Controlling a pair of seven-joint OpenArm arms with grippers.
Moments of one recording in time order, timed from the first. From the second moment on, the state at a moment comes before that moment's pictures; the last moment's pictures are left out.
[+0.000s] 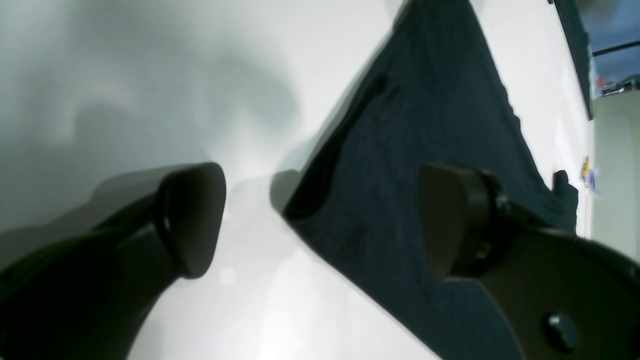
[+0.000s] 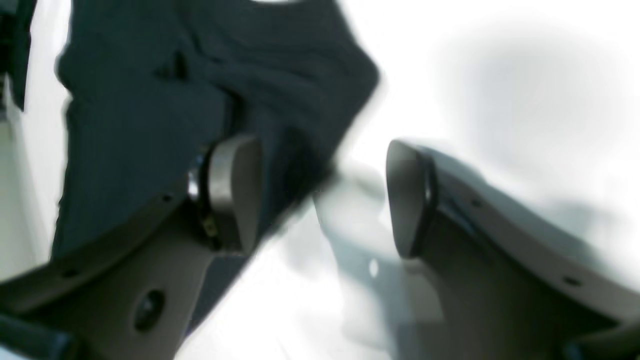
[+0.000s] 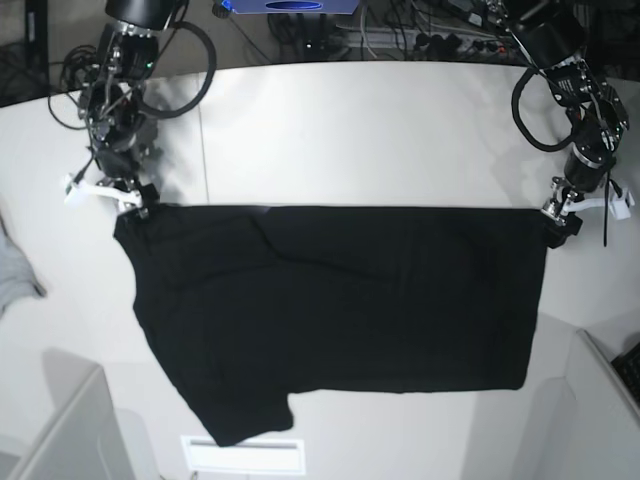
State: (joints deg) left arm 2.7 -14.3 -41.5 71.1 -49.2 -9.4 41.8; right arm -9.5 -0.7 25.4 84.8 44.4 -6.3 -28.1
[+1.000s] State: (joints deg) left arm 1.7 -14.4 -36.0 66.9 -49.8 -9.7 42.0; right arm -5.1 0.8 25.7 75.4 45.6 -3.8 -25.8
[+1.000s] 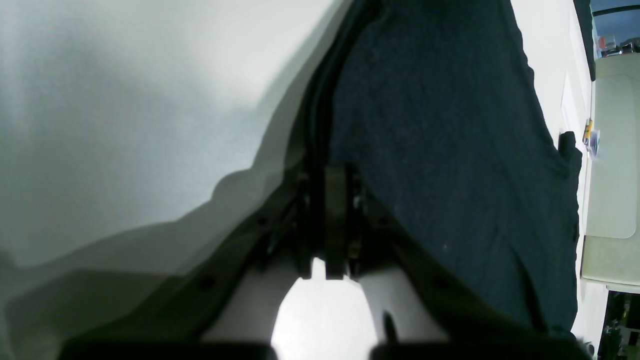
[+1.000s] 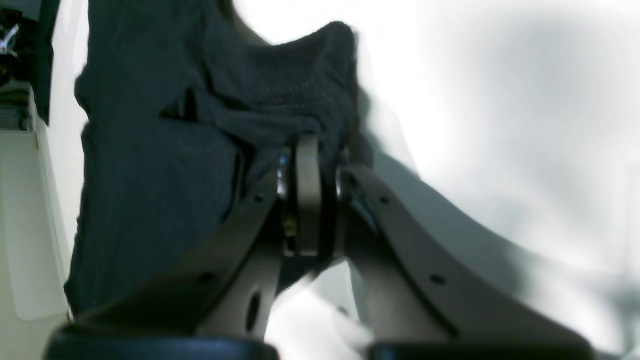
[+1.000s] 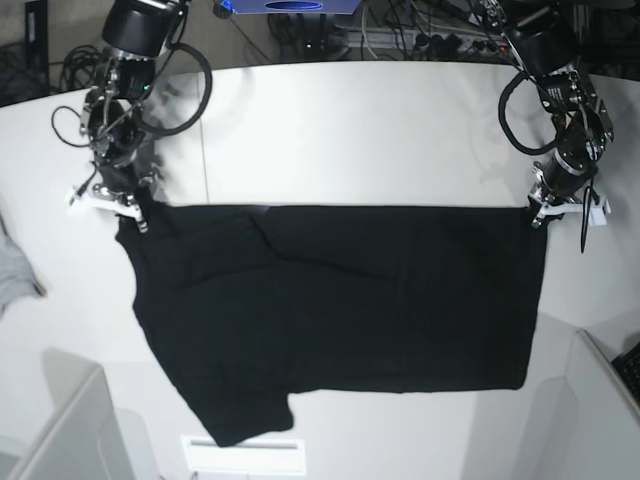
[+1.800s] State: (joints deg) left arm 16.4 -14.9 -38.5 84.2 -48.7 -8.7 53.6; right arm -17.1 0.3 36.6 90.7 44.6 -6.0 -43.9
